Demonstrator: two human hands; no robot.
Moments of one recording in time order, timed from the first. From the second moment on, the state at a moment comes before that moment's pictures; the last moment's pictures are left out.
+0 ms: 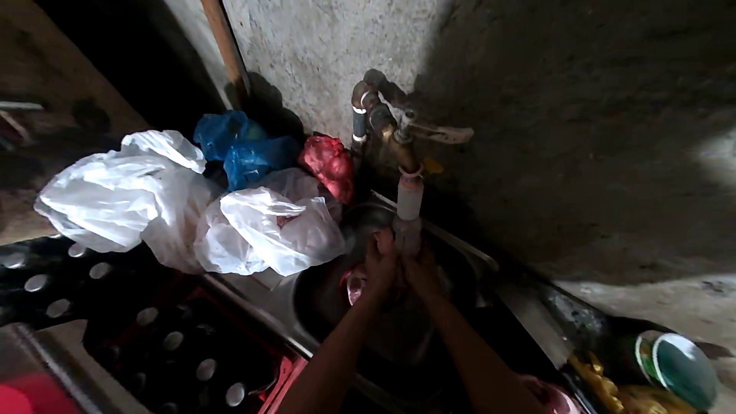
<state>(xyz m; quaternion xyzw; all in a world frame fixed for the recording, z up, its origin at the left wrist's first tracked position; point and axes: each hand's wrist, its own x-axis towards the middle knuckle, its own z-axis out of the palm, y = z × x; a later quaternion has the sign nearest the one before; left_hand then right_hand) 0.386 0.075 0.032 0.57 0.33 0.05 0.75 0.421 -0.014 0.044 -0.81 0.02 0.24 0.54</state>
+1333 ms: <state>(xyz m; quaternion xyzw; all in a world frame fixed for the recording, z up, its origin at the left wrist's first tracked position) 0.060 0.220 0.201 0.87 0.47 0.14 0.03 0.395 0.023 0.052 -0.69 -0.09 0.45 0.56</state>
